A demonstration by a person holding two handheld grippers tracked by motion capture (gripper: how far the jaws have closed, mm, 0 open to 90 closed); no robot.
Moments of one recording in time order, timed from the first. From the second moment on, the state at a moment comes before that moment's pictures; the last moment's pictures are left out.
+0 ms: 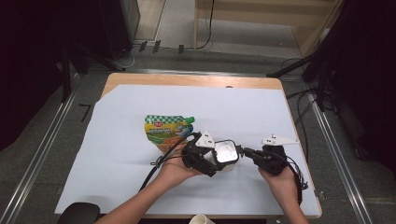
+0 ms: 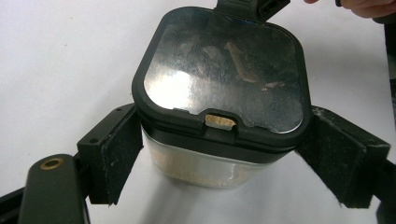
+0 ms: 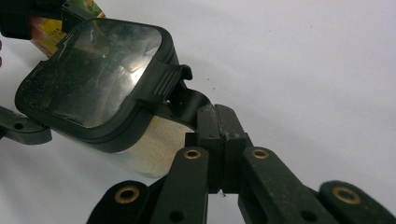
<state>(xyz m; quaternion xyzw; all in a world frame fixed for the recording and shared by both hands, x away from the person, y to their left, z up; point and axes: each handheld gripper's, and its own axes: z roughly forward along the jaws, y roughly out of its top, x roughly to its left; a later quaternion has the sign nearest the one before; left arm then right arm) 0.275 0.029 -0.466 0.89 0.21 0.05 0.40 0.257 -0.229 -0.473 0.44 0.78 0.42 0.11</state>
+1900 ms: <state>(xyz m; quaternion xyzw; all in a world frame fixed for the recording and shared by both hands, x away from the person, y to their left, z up) 0.275 0.025 -0.444 0.90 0.19 0.06 0.39 0.257 -0.227 -0.473 0.44 0.79 0.42 0.11</state>
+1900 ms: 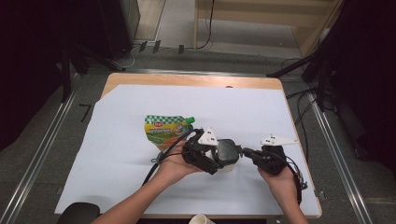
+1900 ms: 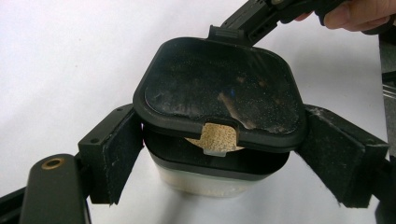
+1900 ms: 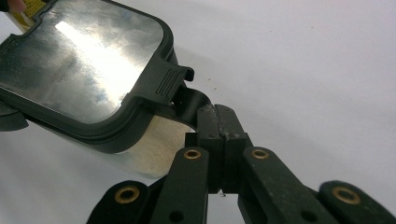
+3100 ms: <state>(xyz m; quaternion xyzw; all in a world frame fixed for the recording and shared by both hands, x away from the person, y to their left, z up) 0.284 -0.012 -0.408 0.90 0.14 -0.04 0.41 0.251 -0.222 -0.472 0.43 0.79 0.42 0.10</state>
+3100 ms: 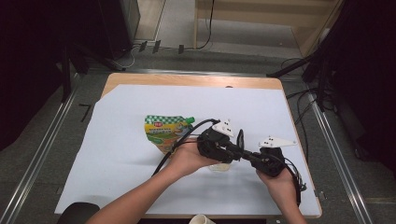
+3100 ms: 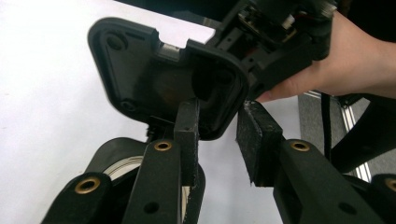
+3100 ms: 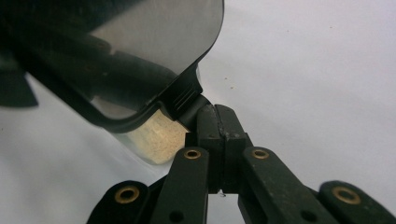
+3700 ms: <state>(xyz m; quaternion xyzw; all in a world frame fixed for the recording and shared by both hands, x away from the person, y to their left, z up) 0.290 0.003 -0.406 0.89 0.14 -0.06 0.42 0.241 -0.228 -0.467 0.44 0.78 0.44 0.09</state>
